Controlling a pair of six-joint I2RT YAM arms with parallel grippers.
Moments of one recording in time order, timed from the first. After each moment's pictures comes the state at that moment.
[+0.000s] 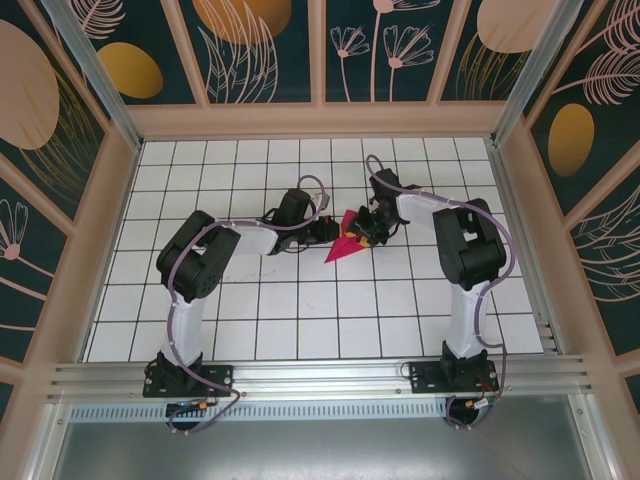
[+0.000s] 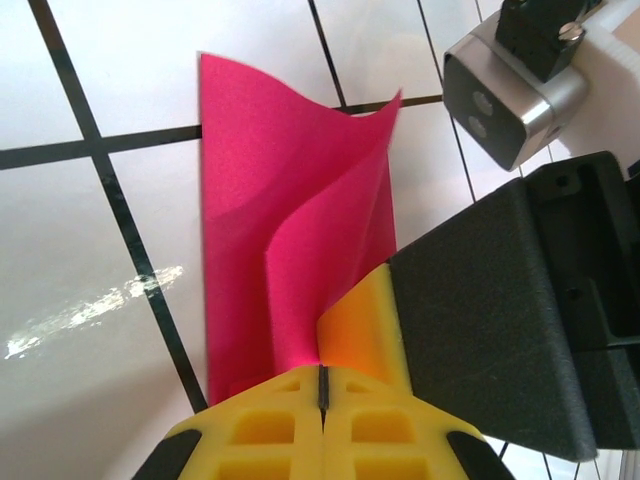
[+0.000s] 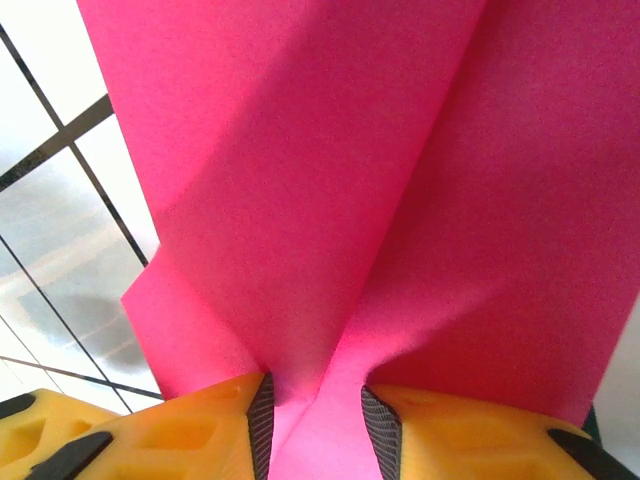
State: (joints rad) left arm -0.60 2.08 1.13 0.28 0.50 -0.69; right arm 0.37 2.04 1.29 -0.54 -0.46 0.78
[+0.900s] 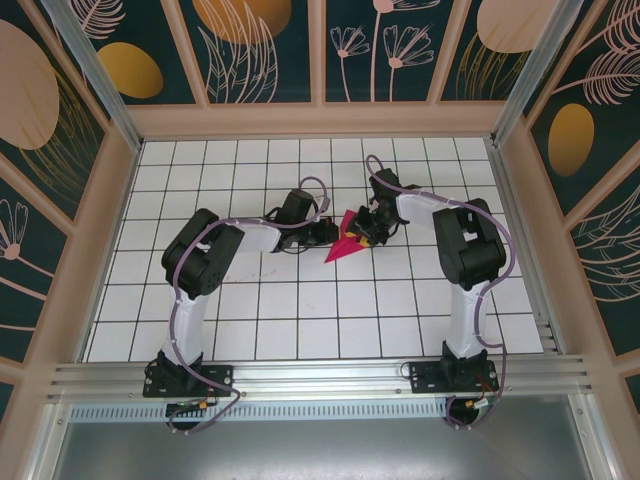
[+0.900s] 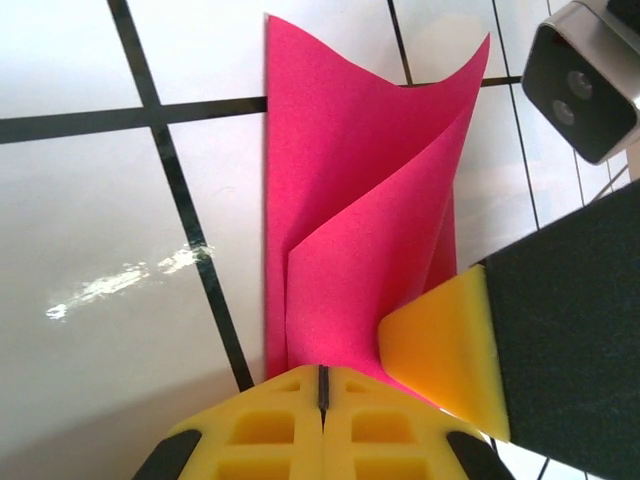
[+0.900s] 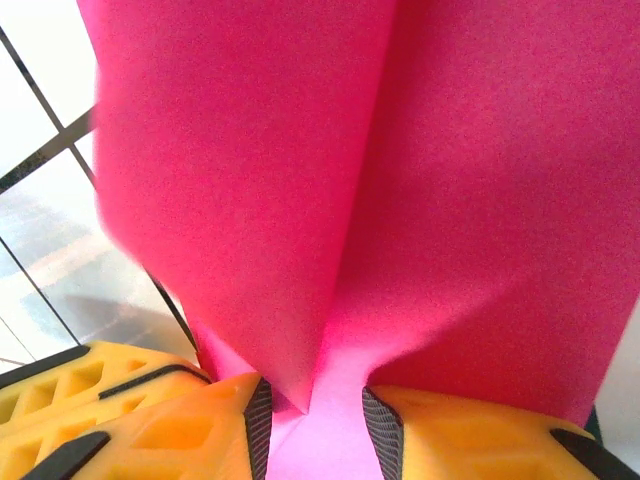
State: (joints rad) left arm -0.60 2.11 1.18 0.19 0.47 -0.68; right arm 0.37 2.04 1.29 -0.54 -0.46 0.78
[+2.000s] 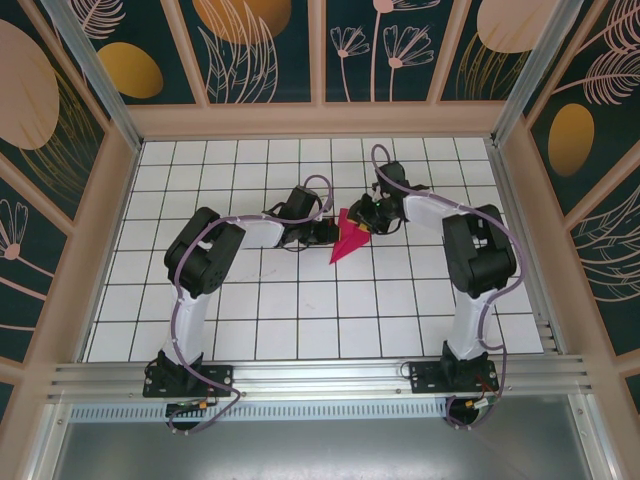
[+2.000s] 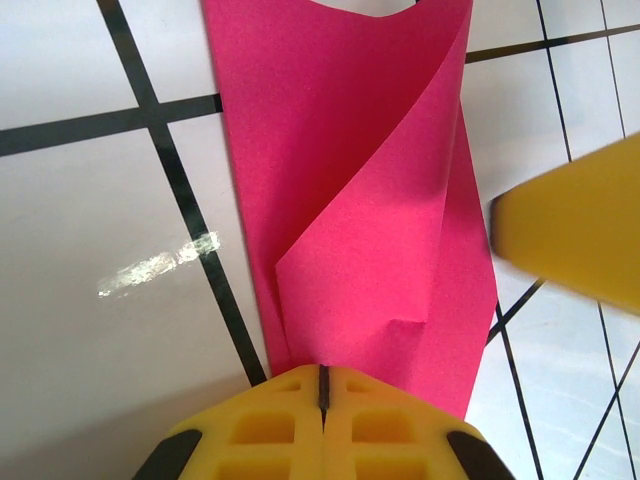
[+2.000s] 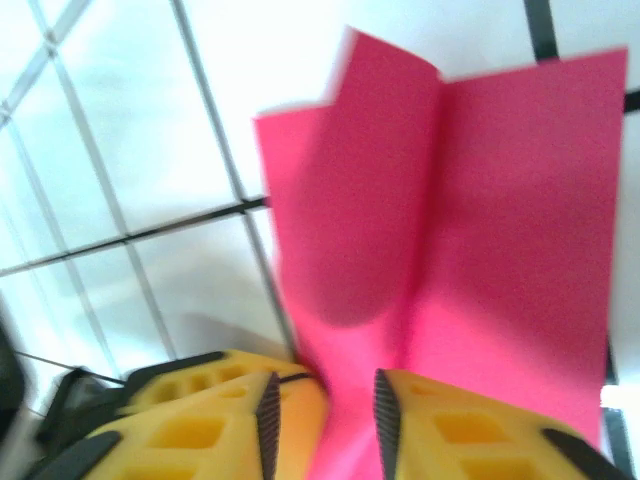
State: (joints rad) left arm -0.60 2.13 1.26 0.04 0.45 -0.58; right arm 0.36 1.92 1.25 -0.36 -0.45 0.78
